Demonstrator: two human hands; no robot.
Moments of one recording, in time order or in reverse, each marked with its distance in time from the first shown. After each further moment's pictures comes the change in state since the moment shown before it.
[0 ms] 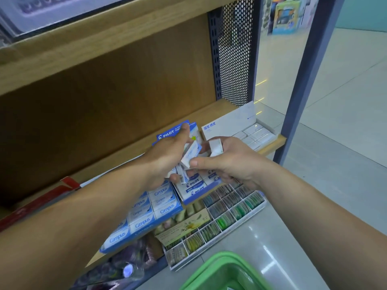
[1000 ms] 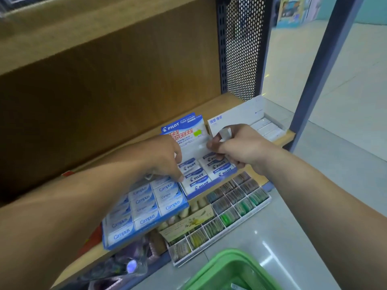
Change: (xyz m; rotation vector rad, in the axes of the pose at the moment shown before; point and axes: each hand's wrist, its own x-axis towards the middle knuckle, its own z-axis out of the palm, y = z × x) left_hand 0.029 -0.007 -0.038 1.062 -0.146 0.147; right_hand 0.032 0.002 -0.011 -0.273 0.267 0.034
